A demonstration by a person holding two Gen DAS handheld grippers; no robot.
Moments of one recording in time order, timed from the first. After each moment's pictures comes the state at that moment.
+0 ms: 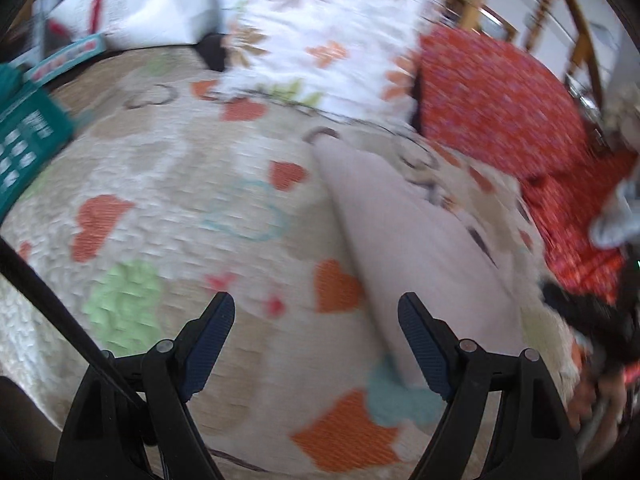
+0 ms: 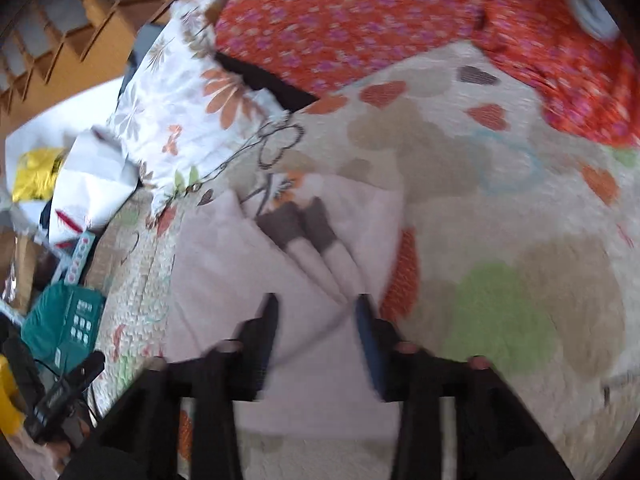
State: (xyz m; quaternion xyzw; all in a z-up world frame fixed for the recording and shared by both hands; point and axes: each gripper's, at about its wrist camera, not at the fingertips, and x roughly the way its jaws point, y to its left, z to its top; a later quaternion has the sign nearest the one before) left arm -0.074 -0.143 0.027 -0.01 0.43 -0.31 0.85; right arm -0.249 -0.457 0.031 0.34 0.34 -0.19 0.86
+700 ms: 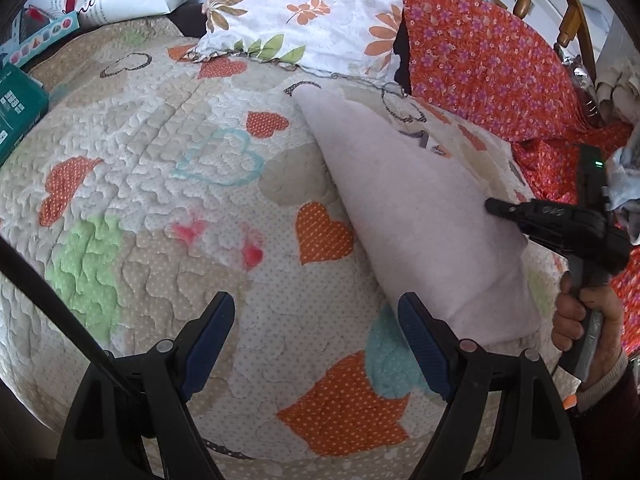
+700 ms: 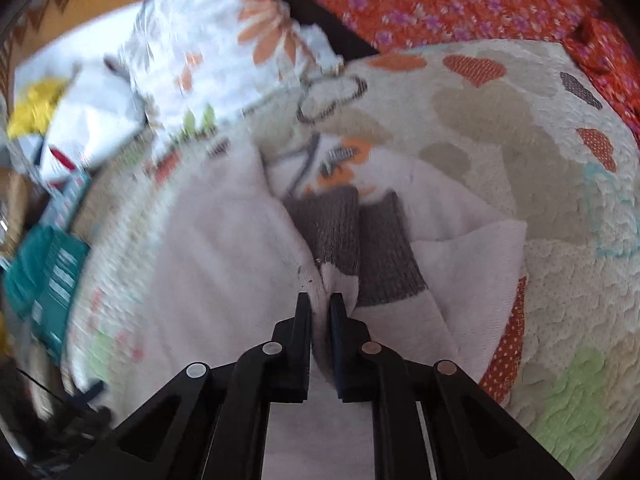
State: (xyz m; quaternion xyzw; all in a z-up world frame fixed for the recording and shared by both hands) left arm -0.081 -0.148 -0.013 0.01 0.46 -0.33 0.82; right arm -0.152 -0.458 -0.002 0.30 0.39 -0.12 0.86
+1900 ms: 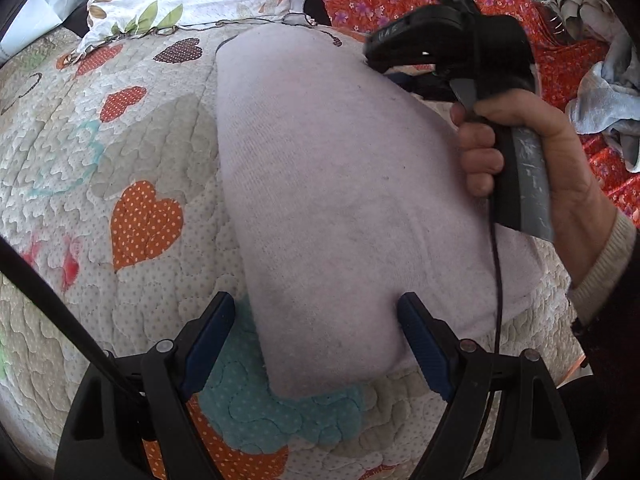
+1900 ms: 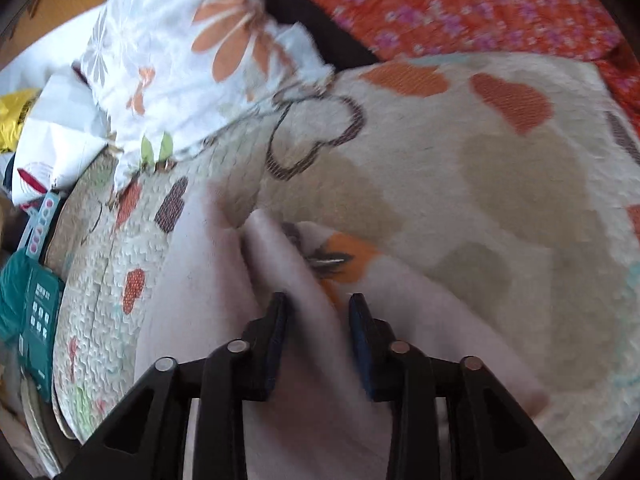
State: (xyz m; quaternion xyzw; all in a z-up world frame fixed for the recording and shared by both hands) left arm -0.117 -0.270 -0.047 0.10 0.50 -0.40 0.76; right arm -0.044 -0.514 -0.030 0.28 0.43 -0.12 0.85
